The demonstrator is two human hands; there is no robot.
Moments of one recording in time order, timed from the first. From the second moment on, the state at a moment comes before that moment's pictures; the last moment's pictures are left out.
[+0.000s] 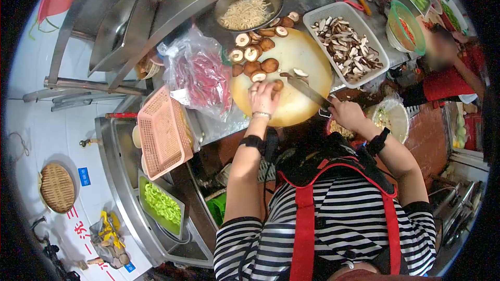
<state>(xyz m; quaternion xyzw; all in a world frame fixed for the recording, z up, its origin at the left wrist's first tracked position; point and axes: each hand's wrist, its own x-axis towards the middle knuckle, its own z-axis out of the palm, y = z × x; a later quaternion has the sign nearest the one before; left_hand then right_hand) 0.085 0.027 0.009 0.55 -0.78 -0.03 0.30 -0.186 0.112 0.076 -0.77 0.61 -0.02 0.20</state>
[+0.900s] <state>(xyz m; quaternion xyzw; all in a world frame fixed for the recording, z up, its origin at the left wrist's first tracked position) 0.049 0.071 -0.009 0.59 -0.70 0.02 0.41 -0.156 0.112 0.076 -0.80 0.58 -0.01 0.17</state>
